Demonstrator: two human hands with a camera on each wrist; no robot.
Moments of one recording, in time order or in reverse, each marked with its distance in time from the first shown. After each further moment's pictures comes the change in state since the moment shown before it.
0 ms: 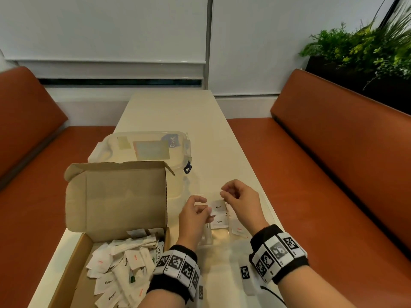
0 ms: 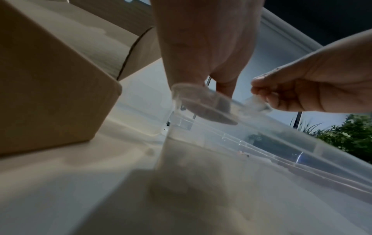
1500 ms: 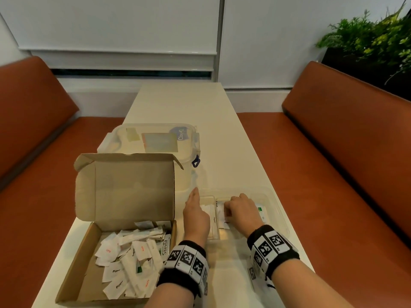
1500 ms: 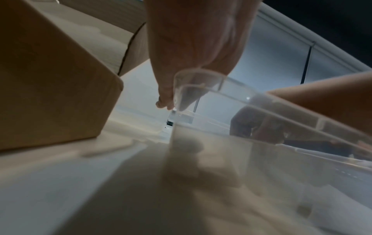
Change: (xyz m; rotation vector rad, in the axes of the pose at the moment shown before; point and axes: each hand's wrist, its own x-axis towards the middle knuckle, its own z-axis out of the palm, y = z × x) left_hand -0.001 -0.002 -0.001 0.537 0.156 0.031; right_hand 0.004 0.038 0.022 -1.048 -0.415 -0.224
